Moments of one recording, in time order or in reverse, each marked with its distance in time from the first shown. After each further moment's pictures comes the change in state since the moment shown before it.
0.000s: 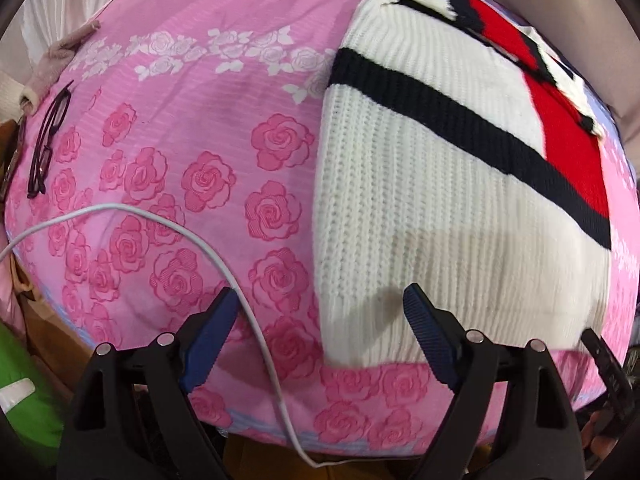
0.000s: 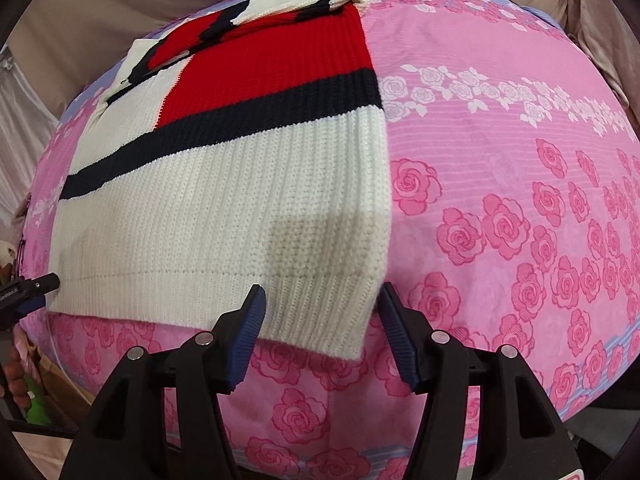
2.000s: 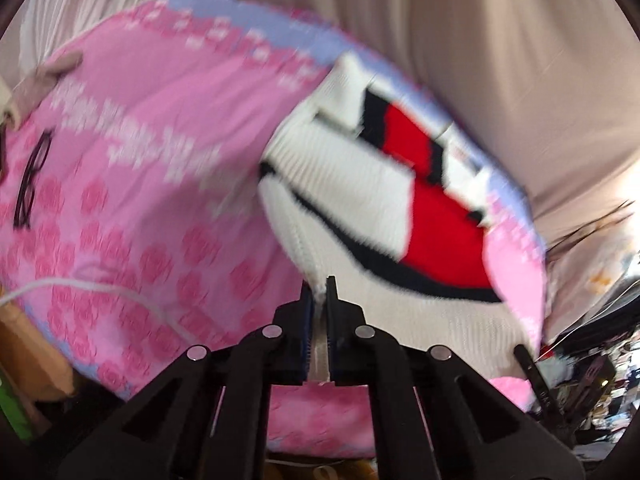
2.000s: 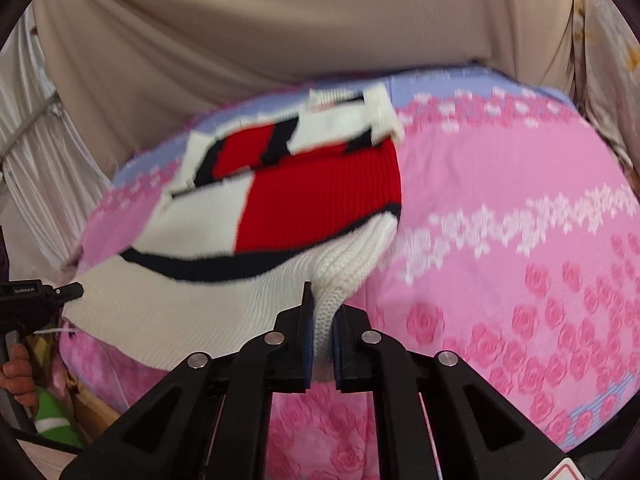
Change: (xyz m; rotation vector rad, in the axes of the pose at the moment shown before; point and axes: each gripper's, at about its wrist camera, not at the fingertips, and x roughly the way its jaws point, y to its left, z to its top) left arm -0.121 -0.016 0.039 -0.110 -0.207 -0.357; right arm -0.104 0.013 0.060 -0.017 -0.316 0.139
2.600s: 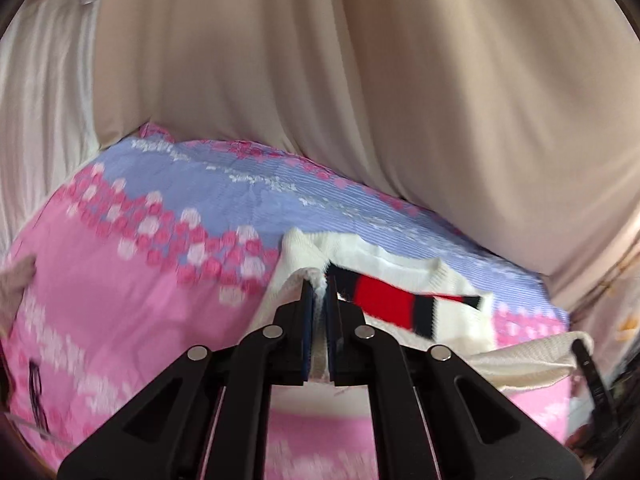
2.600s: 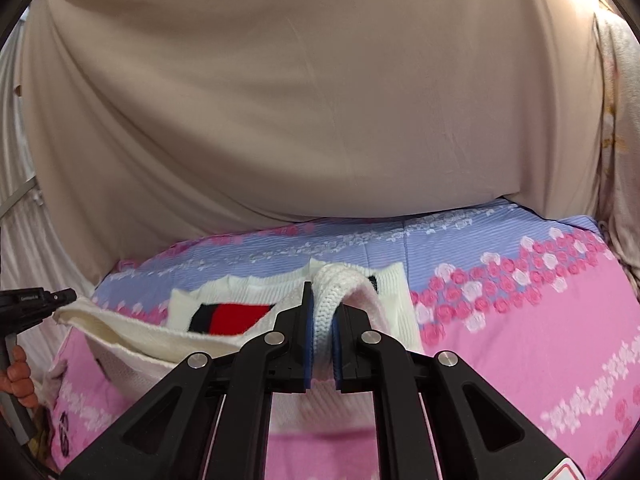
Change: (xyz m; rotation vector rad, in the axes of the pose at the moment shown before) left arm 0.070 -0.103 0.212 0.208 -0.254 0.114; right arm 0.072 0.018 0.209 -0.011 -0.295 -0.036
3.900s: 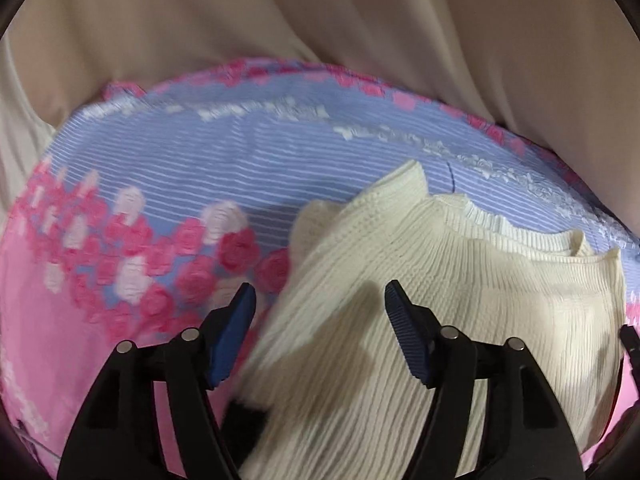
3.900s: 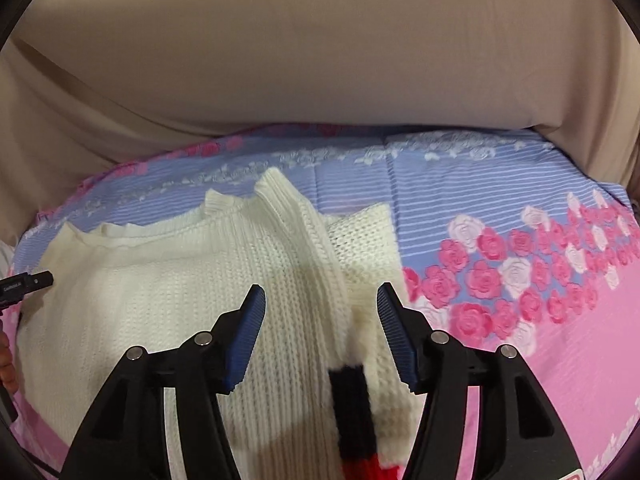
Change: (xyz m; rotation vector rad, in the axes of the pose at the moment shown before) left arm 0.230 0.009 -0.001 0.081 0.233 0.180; right arm 0.212 -0.045 -0.045 -0.052 0.289 -0.148
